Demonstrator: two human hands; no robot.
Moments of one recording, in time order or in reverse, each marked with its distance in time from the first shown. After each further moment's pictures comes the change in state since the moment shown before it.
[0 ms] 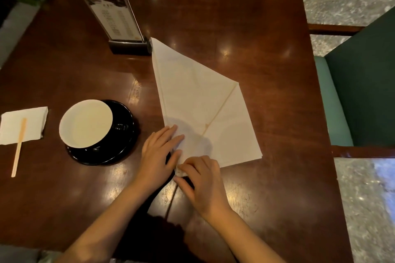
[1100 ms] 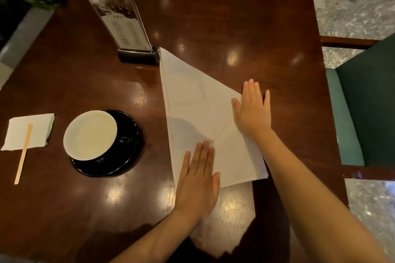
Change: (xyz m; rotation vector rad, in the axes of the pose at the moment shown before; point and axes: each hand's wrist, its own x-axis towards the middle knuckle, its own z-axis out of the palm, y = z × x) left_hand 0.000 0.070 0.056 0.388 -0.100 -0.016; right_hand 0.153 0.149 -0.053 -0.562 -0.157 0.403
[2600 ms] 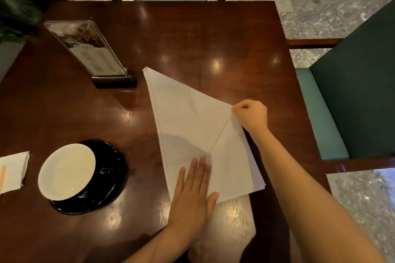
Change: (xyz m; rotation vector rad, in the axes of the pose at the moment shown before) left_hand 0.009 -0.002 0.002 -0.016 -0.119 0.174; right_hand 0.008 0.032 -0.043 0.796 0.055 0.426
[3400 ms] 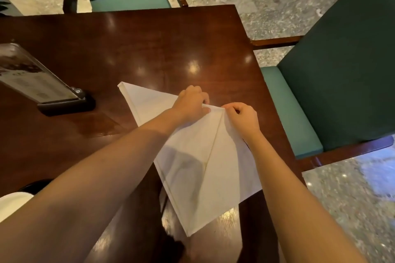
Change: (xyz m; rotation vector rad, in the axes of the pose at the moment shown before) left_hand 0.268 0.001 -0.092 -0.159 -0.073 0.193; right_hand 0.031 0.040 -0.030 0.090 0.051 -0.047
